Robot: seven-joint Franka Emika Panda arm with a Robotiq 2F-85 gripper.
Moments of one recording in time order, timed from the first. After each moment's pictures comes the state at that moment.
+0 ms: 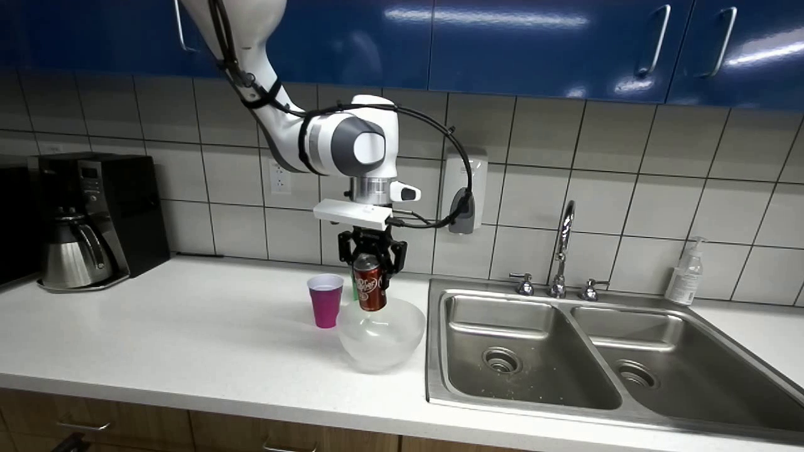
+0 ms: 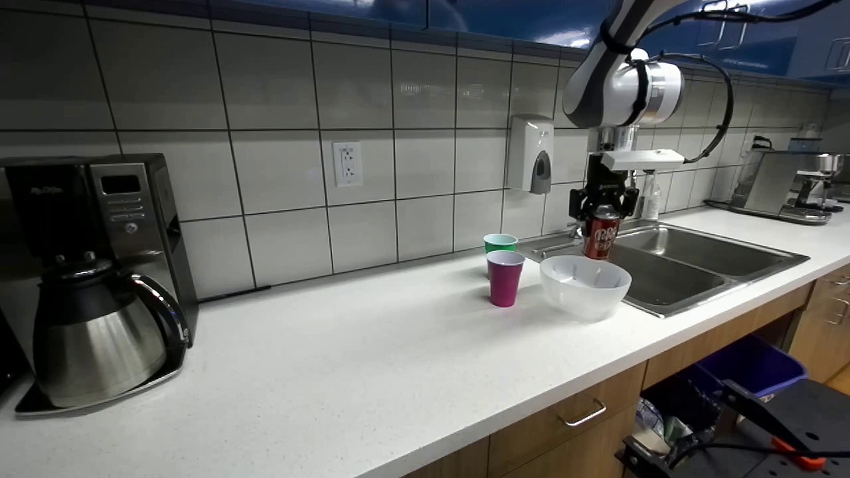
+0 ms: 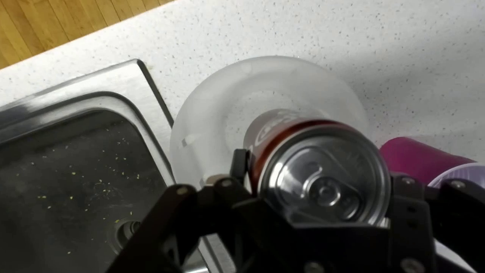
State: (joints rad) arm -0.24 0.34 -0.20 -2.07 0.07 2.41 -0.22
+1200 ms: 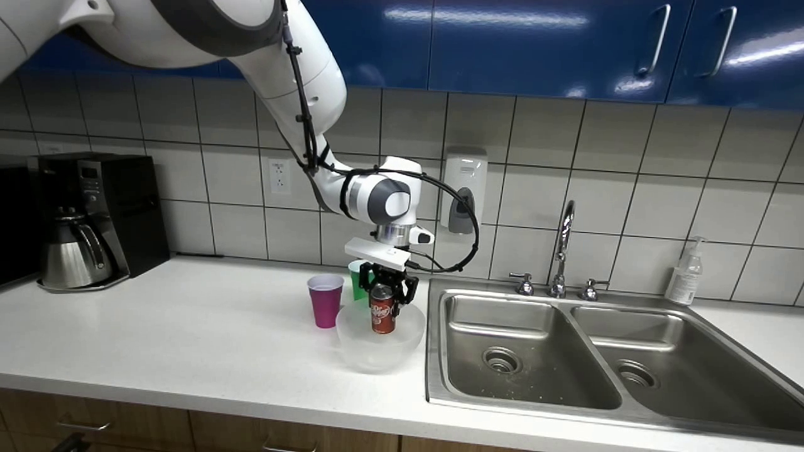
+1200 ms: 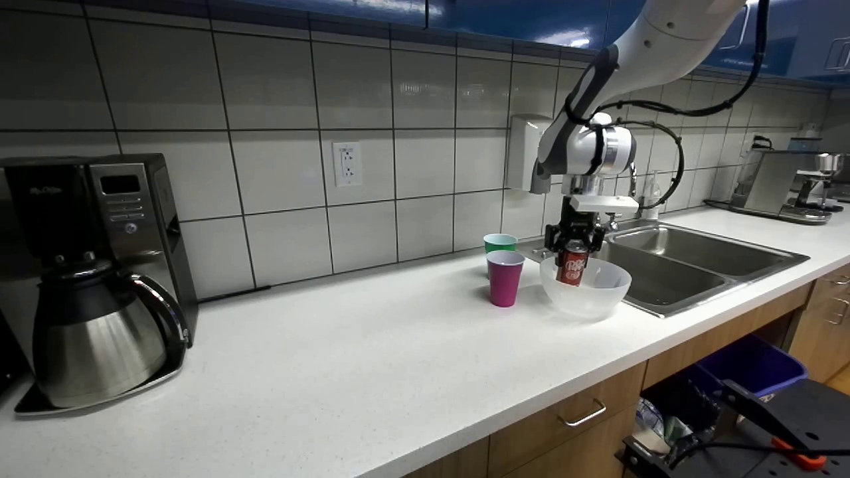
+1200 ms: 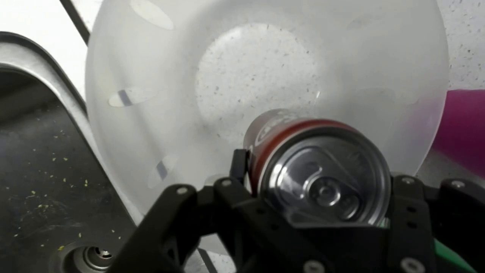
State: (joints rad) arm -0.35 0.75 -0.09 -1.65 0.14 2.34 -0.22
